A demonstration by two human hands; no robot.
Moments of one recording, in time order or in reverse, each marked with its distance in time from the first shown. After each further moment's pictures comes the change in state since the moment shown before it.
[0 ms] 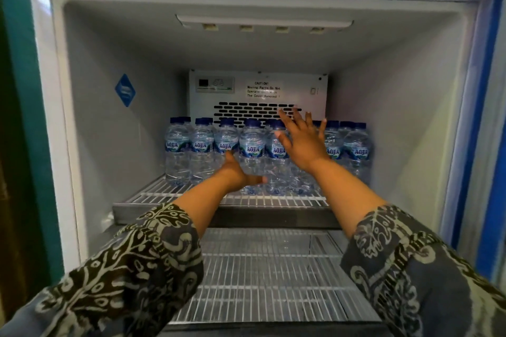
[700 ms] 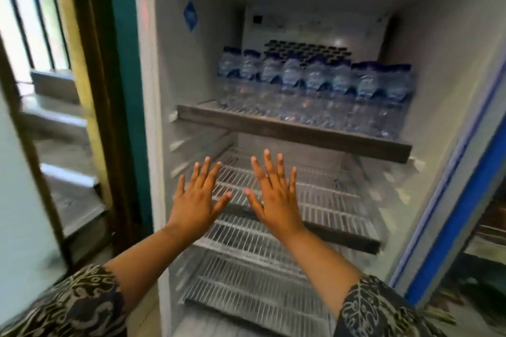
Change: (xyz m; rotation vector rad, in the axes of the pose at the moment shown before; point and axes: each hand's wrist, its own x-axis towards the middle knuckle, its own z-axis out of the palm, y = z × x) left_hand -0.241 -0.162 0.054 0.583 0.345 0.088; right_hand -0.258 -0.074 0.088 0.227 -0.080 -0.354
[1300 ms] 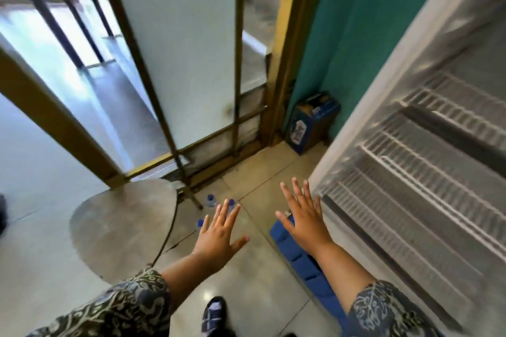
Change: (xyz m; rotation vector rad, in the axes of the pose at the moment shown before) left_hand -0.333 -0.221 0.054 -0.089 -0.571 -0.741; right_hand -0.149 -0.236 0.224 0.341 -0.902 -0.210
